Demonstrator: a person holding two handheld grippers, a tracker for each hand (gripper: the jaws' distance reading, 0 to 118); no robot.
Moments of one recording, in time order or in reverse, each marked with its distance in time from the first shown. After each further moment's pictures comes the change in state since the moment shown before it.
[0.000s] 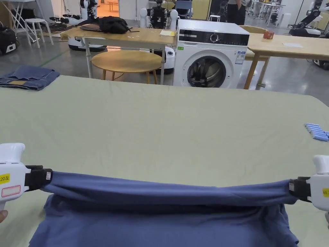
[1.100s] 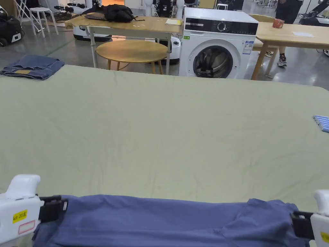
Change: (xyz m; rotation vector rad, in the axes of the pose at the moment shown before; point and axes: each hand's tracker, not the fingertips) left arm 0.023 -0.061 -0.021 -0.069 0.062 -0.040; right arm -0.006 -0.059 -0.014 -0.043 -0.223 0.149
